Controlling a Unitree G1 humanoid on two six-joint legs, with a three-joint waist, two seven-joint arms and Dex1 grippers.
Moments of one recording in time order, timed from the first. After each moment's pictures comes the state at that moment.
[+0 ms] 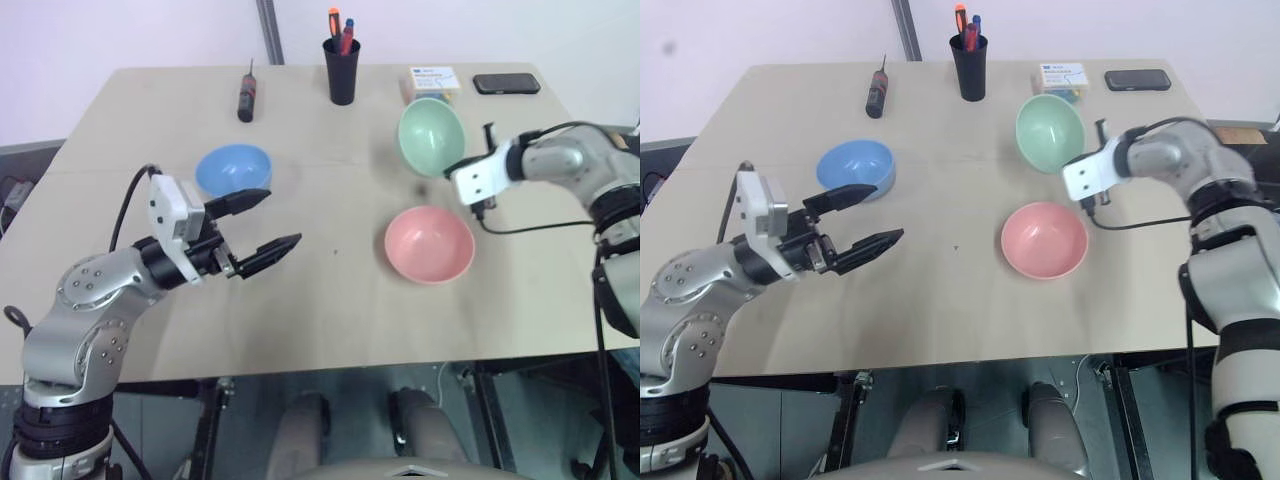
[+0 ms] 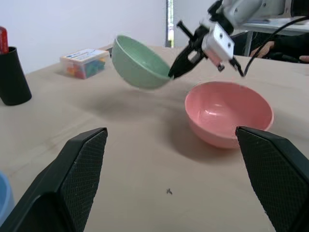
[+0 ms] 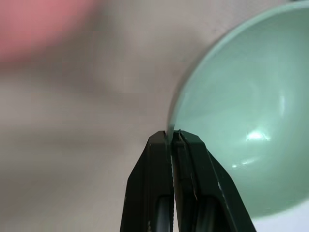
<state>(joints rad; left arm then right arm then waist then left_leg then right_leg) -0.18 0.73 0.27 -0.43 -0.69 0.46 -0.87 -1.28 -0.73 0.46 1.14 -0.50 -0.86 0.81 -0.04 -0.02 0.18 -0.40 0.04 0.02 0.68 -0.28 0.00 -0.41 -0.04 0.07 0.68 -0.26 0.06</state>
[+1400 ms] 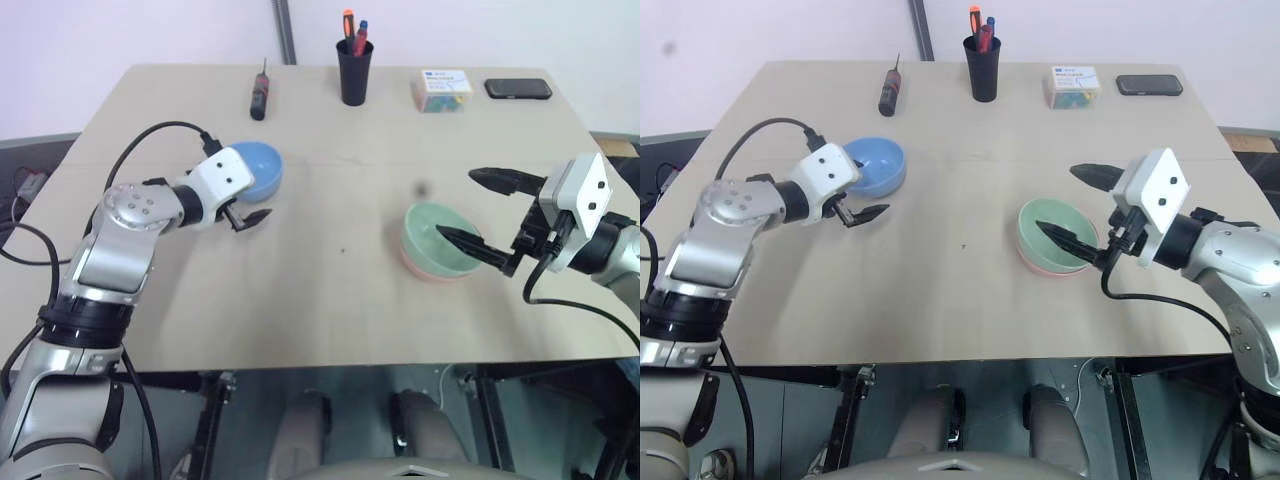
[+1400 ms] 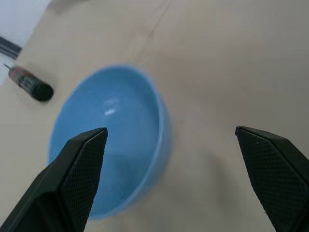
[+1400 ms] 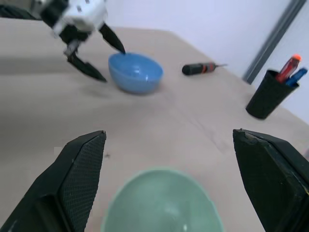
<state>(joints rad) -0.64 0.89 -0.18 0.08 0.06 0.39 -0.83 -0.33 -0.72 -0.22 -0.70 0.56 0.70 0.73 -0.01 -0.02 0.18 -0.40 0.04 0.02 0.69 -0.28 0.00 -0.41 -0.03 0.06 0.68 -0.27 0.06</state>
